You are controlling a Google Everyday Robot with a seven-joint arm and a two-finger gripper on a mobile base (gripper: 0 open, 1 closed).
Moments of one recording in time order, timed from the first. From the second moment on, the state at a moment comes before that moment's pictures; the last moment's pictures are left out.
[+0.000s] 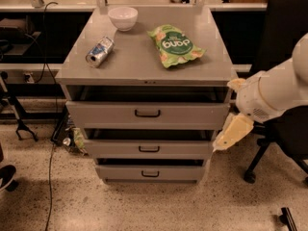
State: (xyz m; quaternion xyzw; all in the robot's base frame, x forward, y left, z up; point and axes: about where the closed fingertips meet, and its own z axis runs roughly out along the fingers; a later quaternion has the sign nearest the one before) arm 0.491 -0.186 0.840 -0.56 0.78 0.02 0.28
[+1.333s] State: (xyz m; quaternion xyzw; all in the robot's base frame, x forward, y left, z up) arm 0.520 -0.150 0.745 -0.56 0.77 0.07 0.30
